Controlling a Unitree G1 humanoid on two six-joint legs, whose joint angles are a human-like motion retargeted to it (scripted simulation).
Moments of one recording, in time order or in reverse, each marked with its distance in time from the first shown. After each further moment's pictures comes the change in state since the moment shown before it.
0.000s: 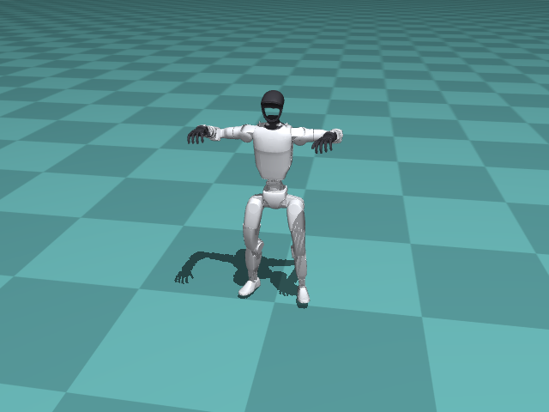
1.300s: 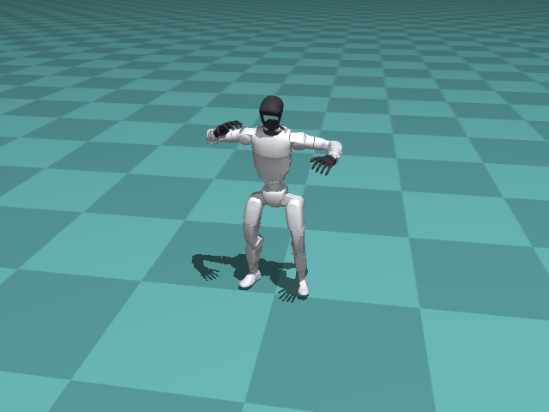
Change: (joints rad) left arm -0.053 -0.236 -0.201 -0.056 -0.304 -0.079 0.324; right arm -0.281 0.023 0.080 -0.460 0.243 -0.171 -0.379; waist 0.070 -0.059 0.085; left_leg -0.008 -0.003 0.101 0.032 -0.108 0.009; right_leg -0.073 -0.026 0.081 0.032 -0.094 0.030
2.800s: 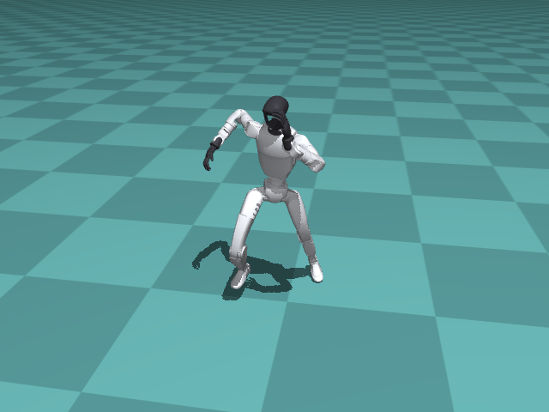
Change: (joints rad) left arm -1.729 -0.261 -1.065 0.017 -0.172 -0.143 0.469; right arm 1.105 0.413 0.149 0.354 0.114 0.016 0.278; waist -0.593 0.236 0.113; left_leg 0.039 0.330 -0.386 -0.029 0.644 -0.073; right_leg -0.616 -0.117 -0.100 1.070 -0.075 -0.169
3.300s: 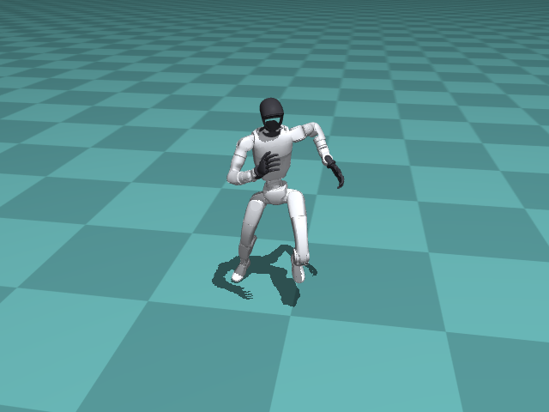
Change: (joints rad) left arm 2.203 -0.241 0.568 0.057 -0.421 0.124 -0.430; right arm -1.798 0.414 0.870 -0.068 -0.253 0.056 -0.411; waist 0.913 -0.264 0.021; left_leg -0.804 -0.236 0.343 1.427 -0.667 0.293; right_leg 0.588 -0.095 0.259 -0.843 0.232 0.032
